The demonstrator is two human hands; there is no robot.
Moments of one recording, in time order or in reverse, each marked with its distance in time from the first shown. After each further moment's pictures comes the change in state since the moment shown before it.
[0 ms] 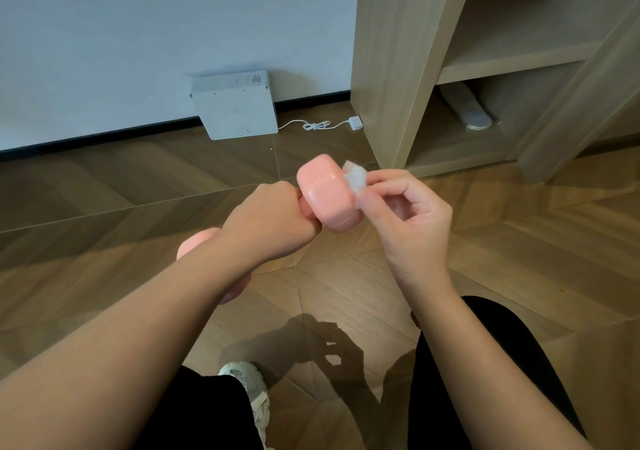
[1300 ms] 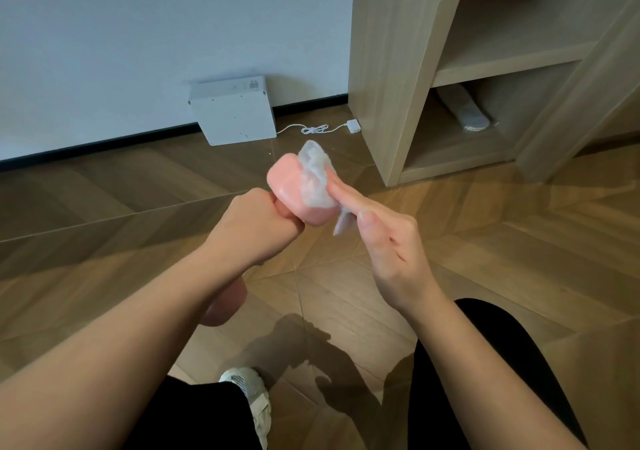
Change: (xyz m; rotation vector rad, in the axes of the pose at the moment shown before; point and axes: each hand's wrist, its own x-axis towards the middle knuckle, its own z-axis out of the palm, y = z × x) left_hand -0.006 -0.007 -0.004 -0.160 0.002 -0.183; right_hand -0.007 0.004 -0.001 -0.113 -0.349 -0.063
